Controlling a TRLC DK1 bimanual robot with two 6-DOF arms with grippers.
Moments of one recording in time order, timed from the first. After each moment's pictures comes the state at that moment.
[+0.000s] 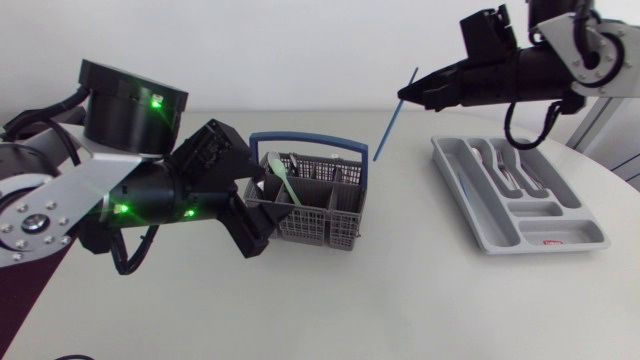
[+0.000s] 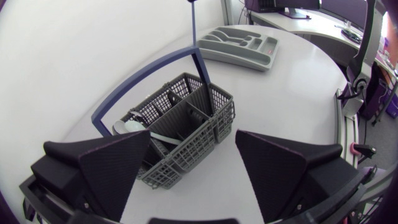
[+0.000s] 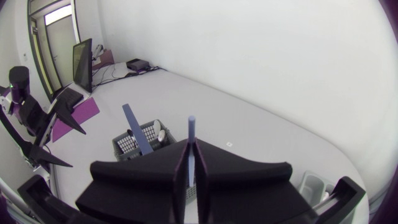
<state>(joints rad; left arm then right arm) -0.62 1.22 0.84 -0.24 0.11 0.36 0.14 1.52 1.26 -0.29 -0.58 -0.23</state>
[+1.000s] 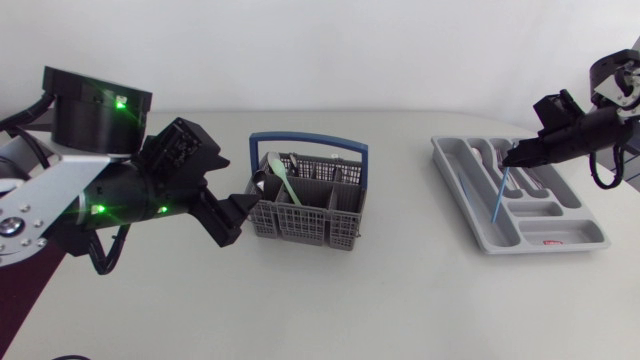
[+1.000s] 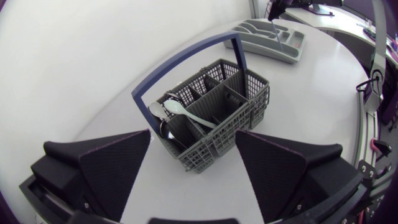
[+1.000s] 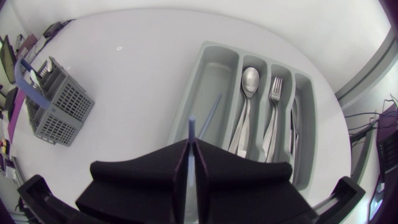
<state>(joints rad) -0.51 1.16 0.79 -0.24 0.02 0.40 -0.32 1.78 1.35 -0.61 -0.36 -0.50</state>
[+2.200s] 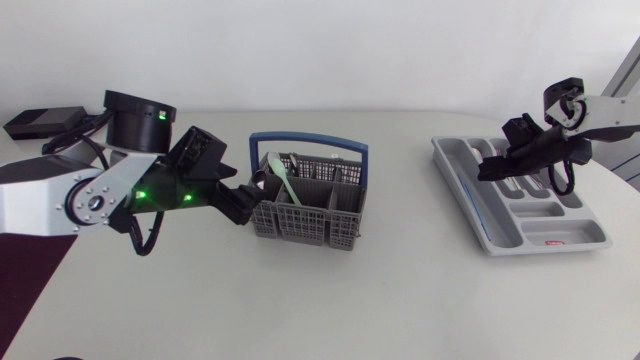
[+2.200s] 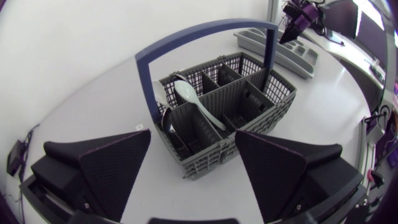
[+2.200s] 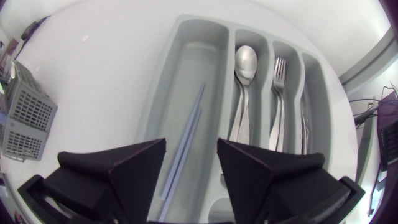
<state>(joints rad) -0.36 1.41 0.79 -0.04 0.19 0.26 -0.27 2.00 1.40 -0.48 -0.22 -0.42</state>
